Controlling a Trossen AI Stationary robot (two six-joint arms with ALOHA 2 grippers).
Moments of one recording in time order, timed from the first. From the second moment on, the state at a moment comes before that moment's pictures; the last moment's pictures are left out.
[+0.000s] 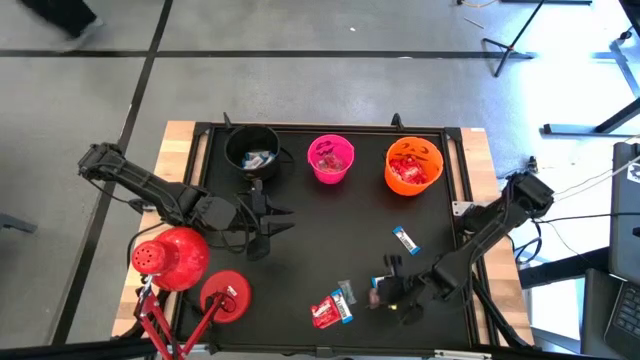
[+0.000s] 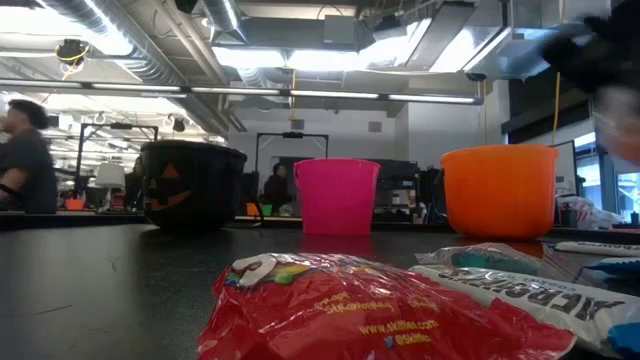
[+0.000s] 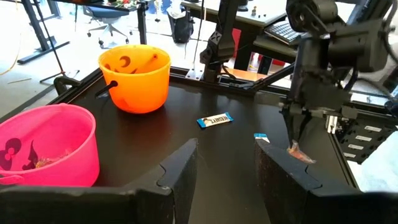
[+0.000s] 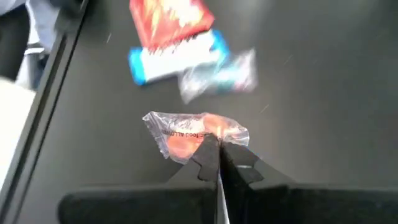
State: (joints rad) left arm -0.39 1.12 0.90 -0.12 -0.53 -0.32; right arm 0.77 1.59 0.98 -0.42 0.34 0.53
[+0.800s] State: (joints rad) left arm -0.39 1.12 0.90 -0.12 -0.44 -0.34; right arm -0.01 1.56 1.16 -0.38 0.45 0.07
